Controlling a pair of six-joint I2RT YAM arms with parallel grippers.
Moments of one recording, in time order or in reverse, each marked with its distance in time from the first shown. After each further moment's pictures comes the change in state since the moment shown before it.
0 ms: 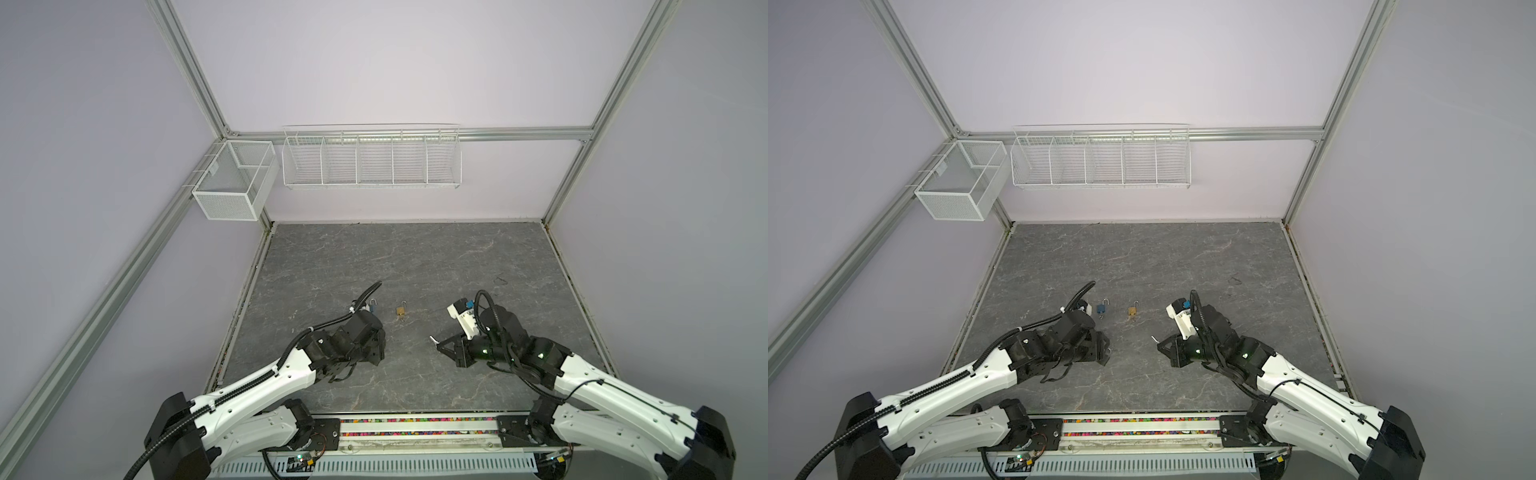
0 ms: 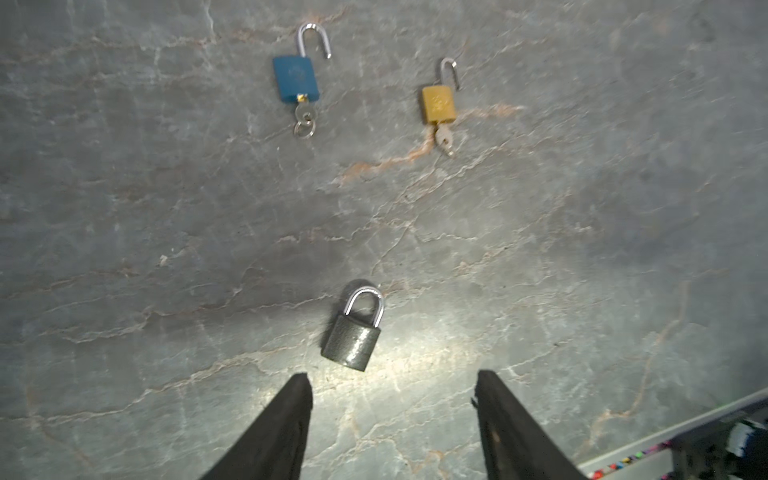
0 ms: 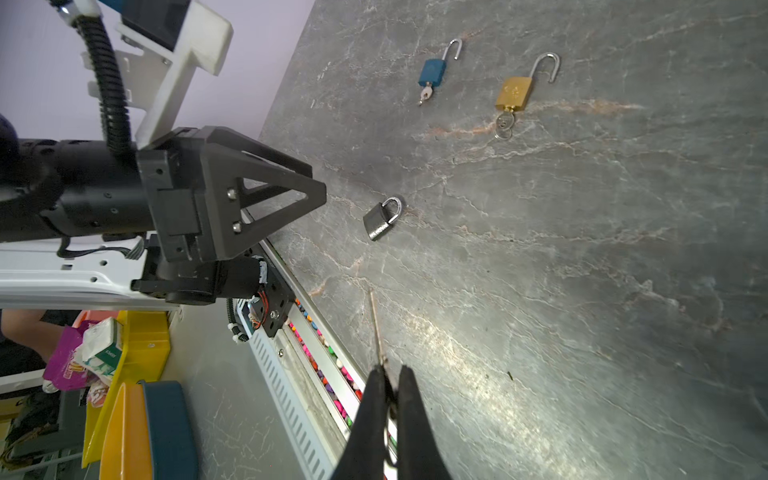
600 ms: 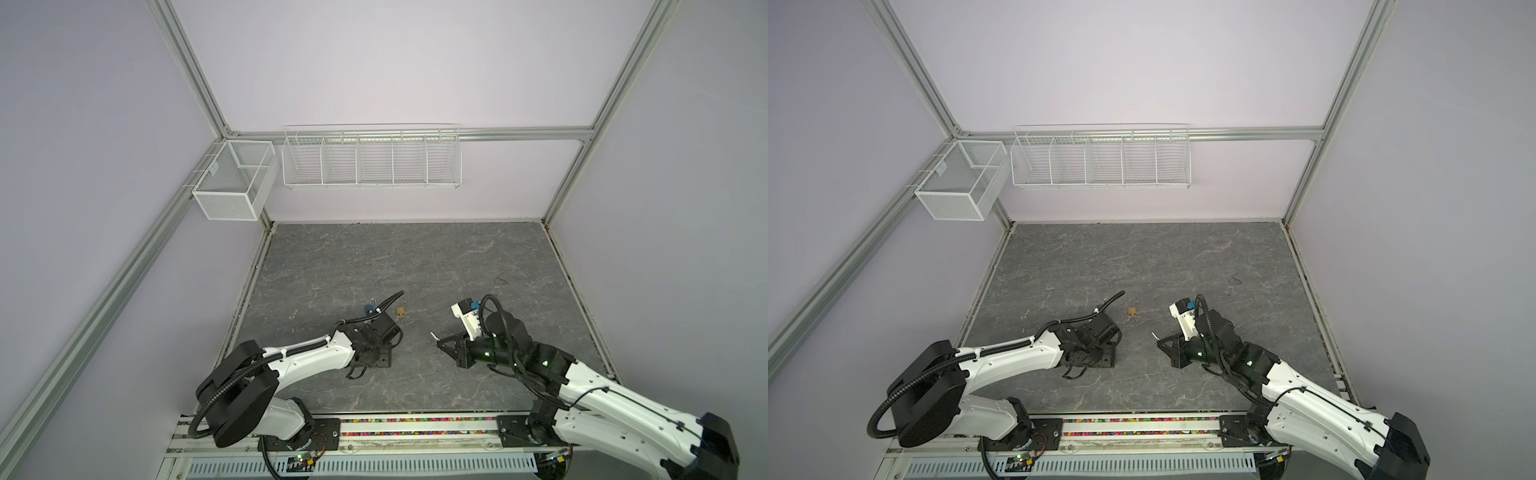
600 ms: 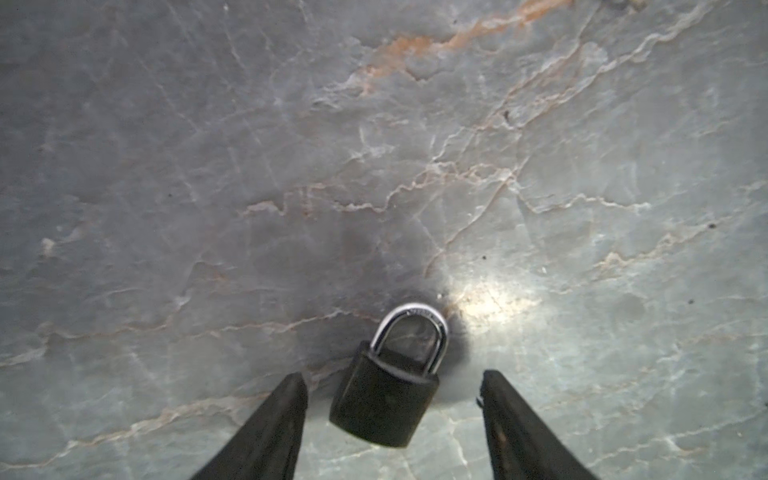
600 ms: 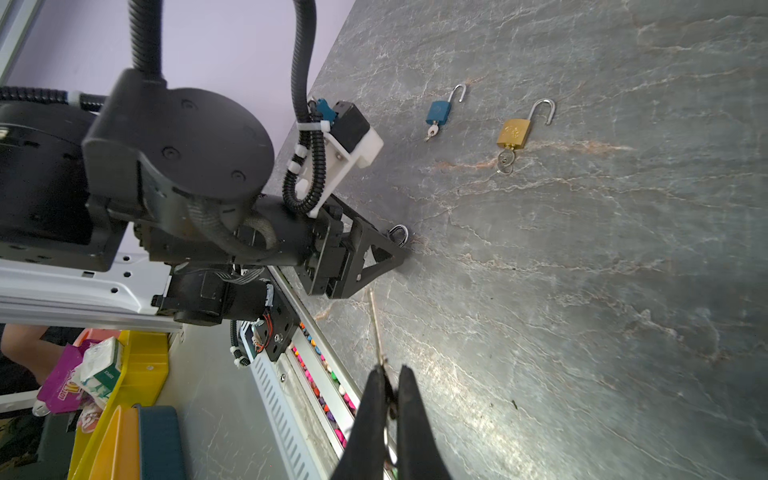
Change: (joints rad) left arm -0.004 0.351 0.018 0.073 0.028 0.013; right arm 0.019 -0.061 -0.039 0.086 0.054 0.014
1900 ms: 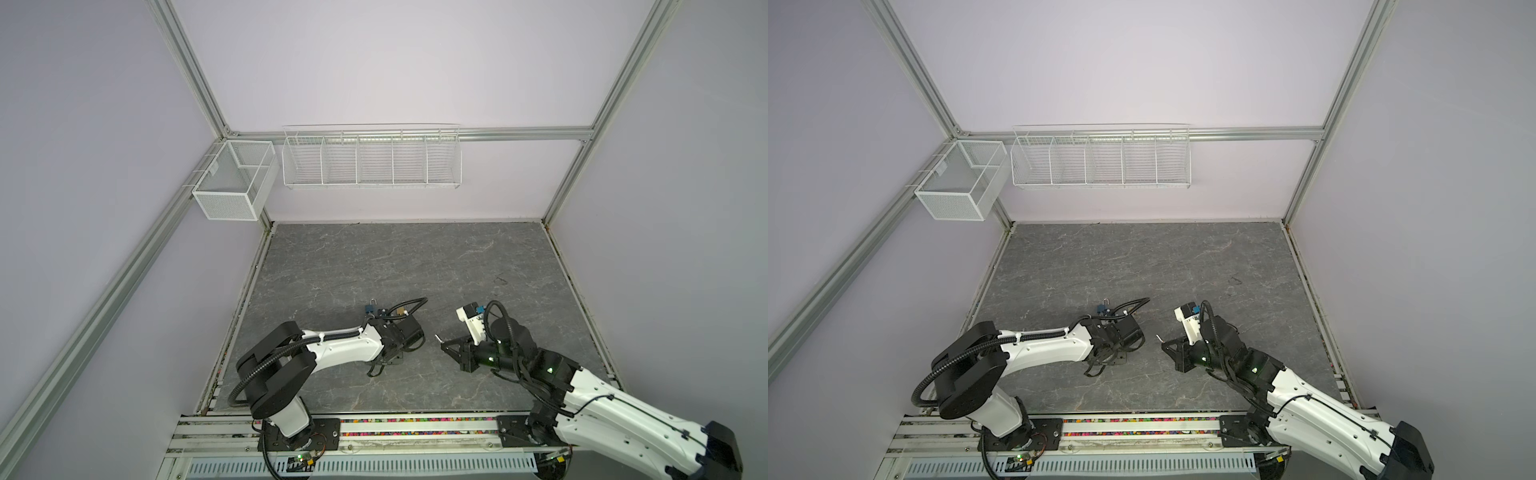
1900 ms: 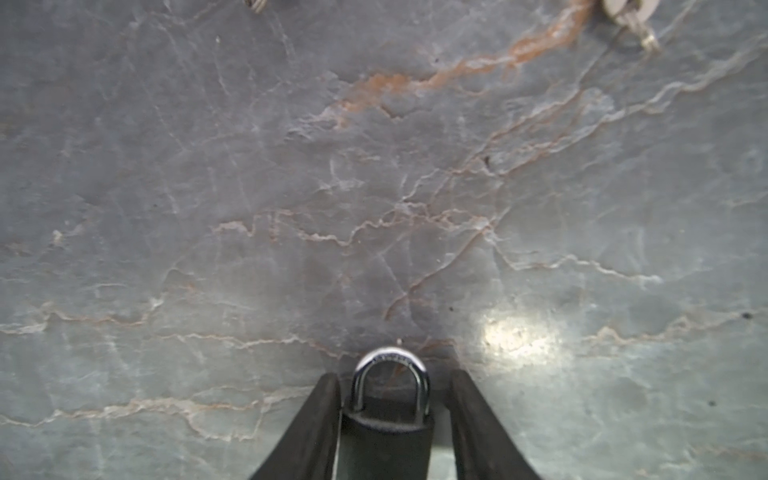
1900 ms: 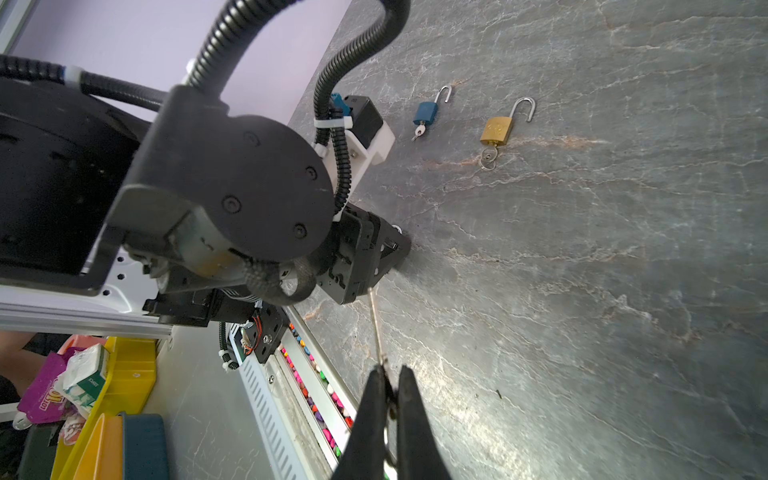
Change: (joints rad) left arm -0.124 0.219 0.185 -0.119 -0.174 -0.203; right arm 0.003 -0.060 -0.060 0.006 0.030 0.004
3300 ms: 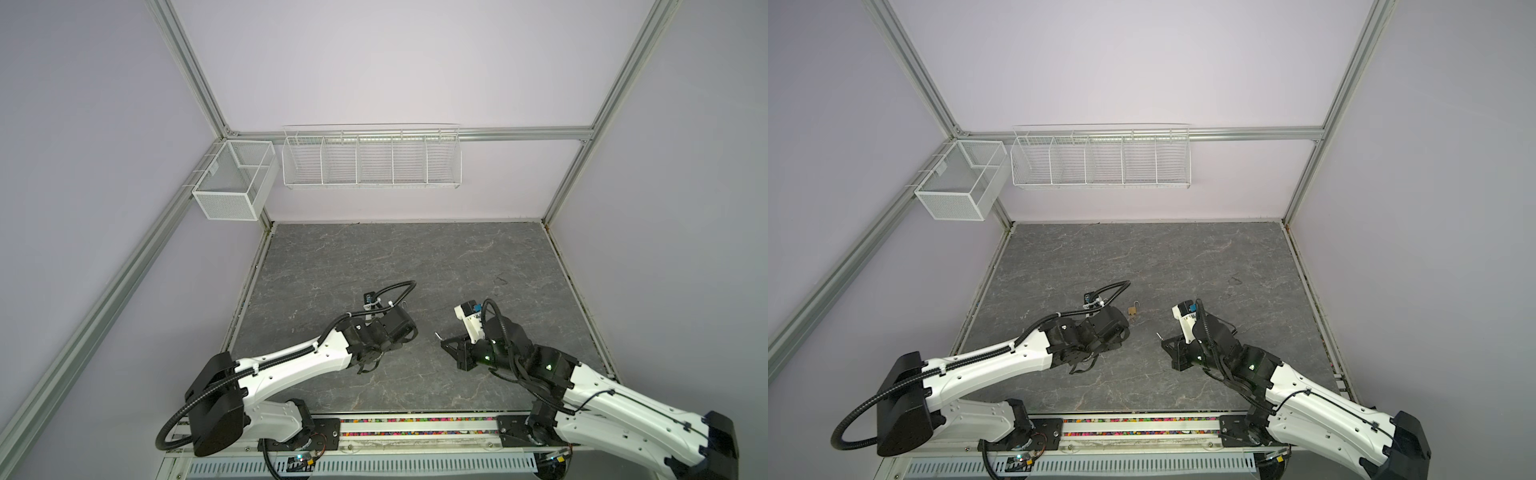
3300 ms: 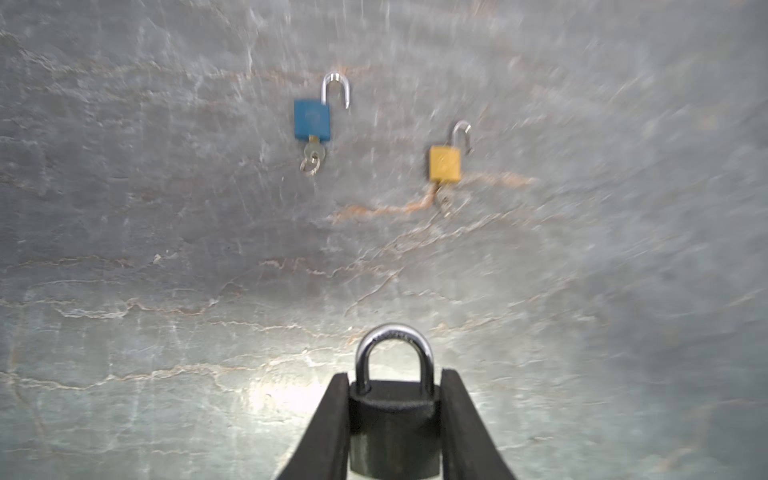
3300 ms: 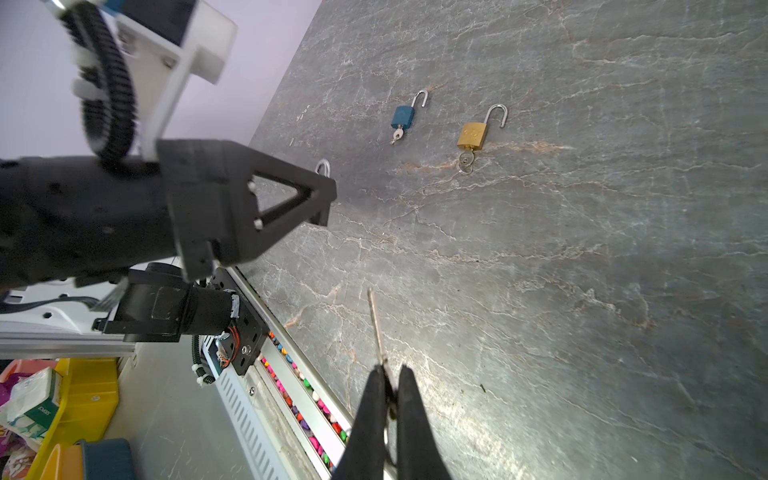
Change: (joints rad) left arm -0.019 -0.358 0.034 -0.021 -0.119 -0.131; right arm 0.092 0.047 0.098 -0.108 0.161 0.024
